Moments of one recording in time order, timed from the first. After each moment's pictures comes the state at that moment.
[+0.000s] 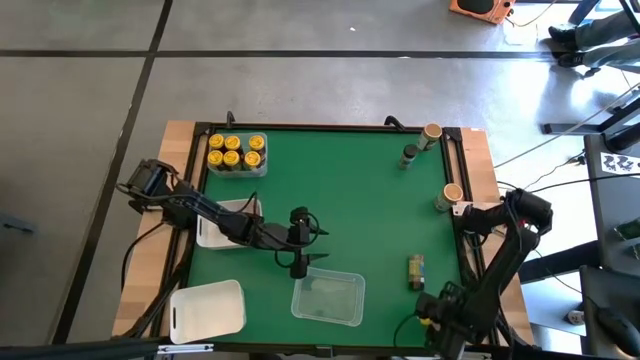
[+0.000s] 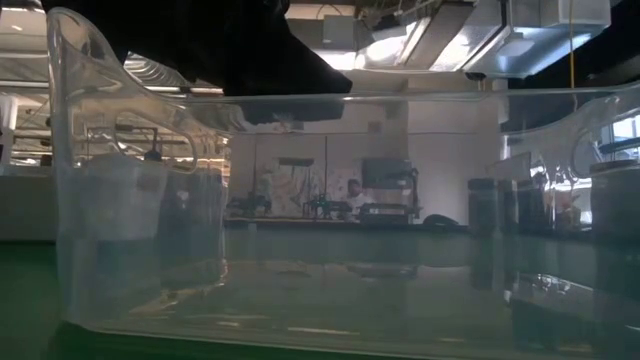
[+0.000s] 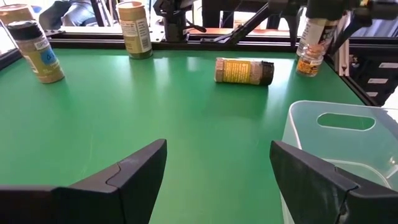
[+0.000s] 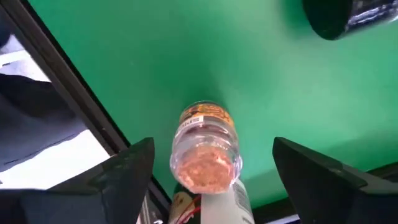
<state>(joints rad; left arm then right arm) -0.30 1.70 0.76 0.59 -0.34 -0.13 1.07 1.75 1.21 -0.95 -0.09 1.54</state>
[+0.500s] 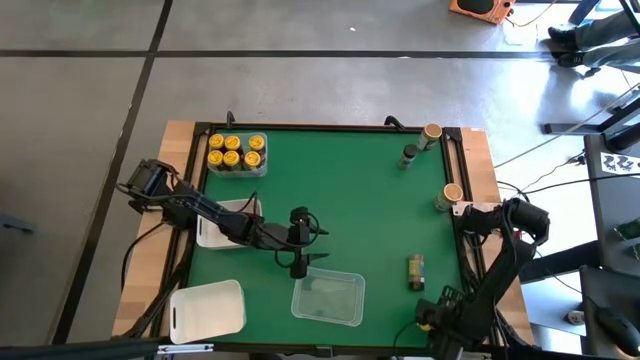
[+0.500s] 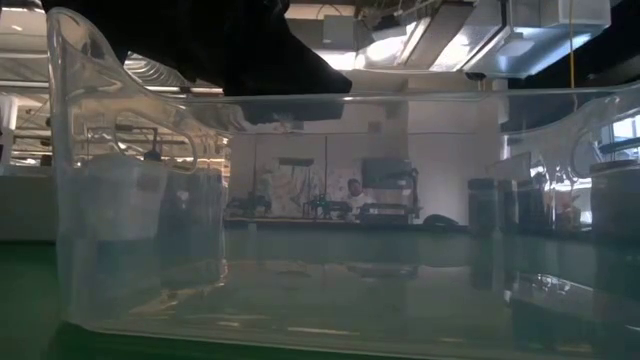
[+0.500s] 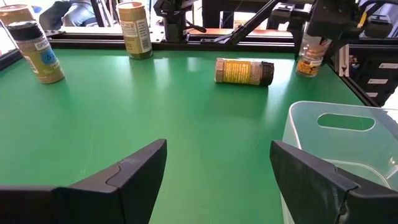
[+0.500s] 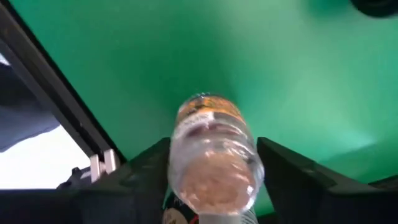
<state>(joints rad) -0.30 1.70 0.76 0.59 -0.34 -0.13 1.10 1.83 1.21 -0.92 -0.13 1.51</state>
